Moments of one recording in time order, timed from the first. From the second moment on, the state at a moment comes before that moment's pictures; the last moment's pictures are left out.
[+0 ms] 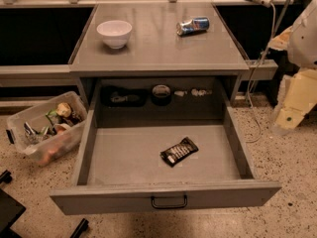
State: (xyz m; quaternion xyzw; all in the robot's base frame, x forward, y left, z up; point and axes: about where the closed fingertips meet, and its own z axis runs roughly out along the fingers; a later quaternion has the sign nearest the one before) arm 0.438 -0.217 0.976 -0.60 0.78 -0.03 0.16
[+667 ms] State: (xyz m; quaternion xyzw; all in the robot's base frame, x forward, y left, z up) arm 0.442 -0.216 0.967 -0.61 0.78 -0.03 0.16
